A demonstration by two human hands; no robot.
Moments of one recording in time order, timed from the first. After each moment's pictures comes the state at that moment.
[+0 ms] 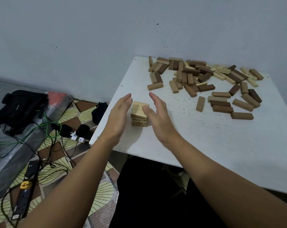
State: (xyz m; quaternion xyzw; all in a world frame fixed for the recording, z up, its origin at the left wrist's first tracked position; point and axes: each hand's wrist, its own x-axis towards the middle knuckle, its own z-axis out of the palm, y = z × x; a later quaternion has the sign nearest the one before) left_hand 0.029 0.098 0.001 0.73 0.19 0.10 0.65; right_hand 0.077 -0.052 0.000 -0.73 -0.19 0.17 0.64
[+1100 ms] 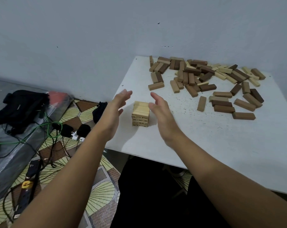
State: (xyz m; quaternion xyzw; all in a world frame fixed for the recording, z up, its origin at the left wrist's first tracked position) left_hand 0.030 0.119 0.016 0.71 0.16 0.06 0.68; right_hand 0.088 -0.058 -0.004 -0.71 -0.18 0.19 0.66
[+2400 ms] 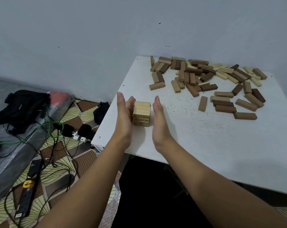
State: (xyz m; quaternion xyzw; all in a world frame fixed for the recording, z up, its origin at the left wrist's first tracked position) left_hand 0.028 0.070 0.007 0.59 0.24 0.10 0.77; right_hand 0.076 -0.028 -0.032 -0.62 -0.11 0.21 0.75
